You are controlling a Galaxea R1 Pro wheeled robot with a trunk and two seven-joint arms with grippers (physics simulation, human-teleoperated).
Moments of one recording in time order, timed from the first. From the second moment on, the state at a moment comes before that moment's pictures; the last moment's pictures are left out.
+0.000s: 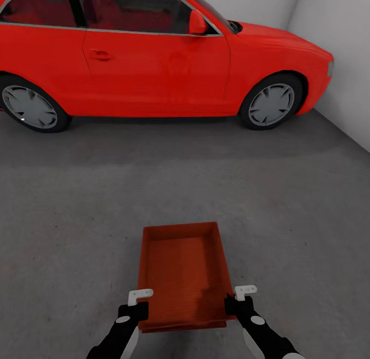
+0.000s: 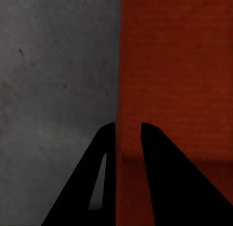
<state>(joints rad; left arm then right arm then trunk) -0.41 -0.16 0.07 -0.59 -0.05 0.13 0.19 -0.51 0.03 0.19 -0.37 -0.12 -0.12 -0.03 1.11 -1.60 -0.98</state>
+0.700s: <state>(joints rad) -0.41 -0.17 0.09 -0.60 -0.06 0.11 0.19 -0.51 0.03 0.18 -0.36 -0.13 -0.10 -0.02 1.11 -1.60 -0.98</state>
